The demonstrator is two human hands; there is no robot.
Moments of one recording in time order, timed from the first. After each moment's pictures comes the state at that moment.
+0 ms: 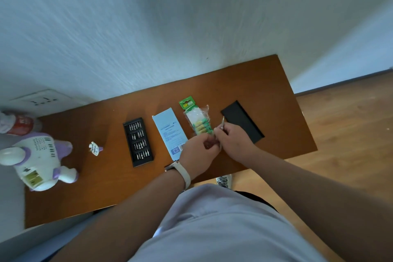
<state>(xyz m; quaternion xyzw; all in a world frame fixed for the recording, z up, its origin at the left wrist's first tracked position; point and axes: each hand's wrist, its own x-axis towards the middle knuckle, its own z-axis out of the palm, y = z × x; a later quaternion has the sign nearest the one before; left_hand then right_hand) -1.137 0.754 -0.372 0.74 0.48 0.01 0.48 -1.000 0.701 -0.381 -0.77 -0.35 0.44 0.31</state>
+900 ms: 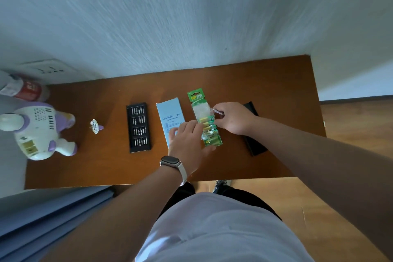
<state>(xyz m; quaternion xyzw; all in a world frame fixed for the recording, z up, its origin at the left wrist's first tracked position) -1.142 0.762 -0.409 0.85 0.51 -0.06 0.14 -0.948 0.782 -0.417 -0.67 -0.59 0.45 0.10</state>
